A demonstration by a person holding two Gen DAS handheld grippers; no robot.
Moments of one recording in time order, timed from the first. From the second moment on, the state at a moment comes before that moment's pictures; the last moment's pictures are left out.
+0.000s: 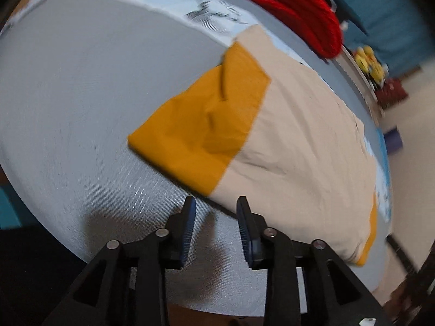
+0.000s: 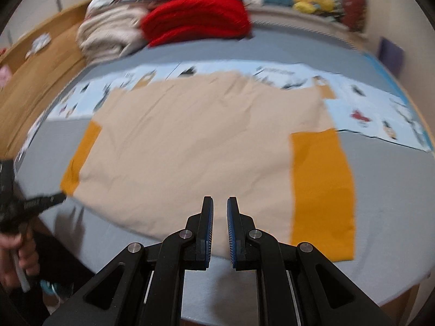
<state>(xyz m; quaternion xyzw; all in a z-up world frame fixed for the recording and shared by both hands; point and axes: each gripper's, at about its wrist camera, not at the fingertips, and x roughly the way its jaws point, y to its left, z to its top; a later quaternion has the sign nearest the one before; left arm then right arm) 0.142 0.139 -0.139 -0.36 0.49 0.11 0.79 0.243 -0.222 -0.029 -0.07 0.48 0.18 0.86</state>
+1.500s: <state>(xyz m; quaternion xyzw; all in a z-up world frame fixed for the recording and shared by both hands) 0.160 0.164 -0.065 -0.36 0.33 0.14 0.86 0.273 -0.138 -0.076 -0.07 0.54 0.25 0.80</state>
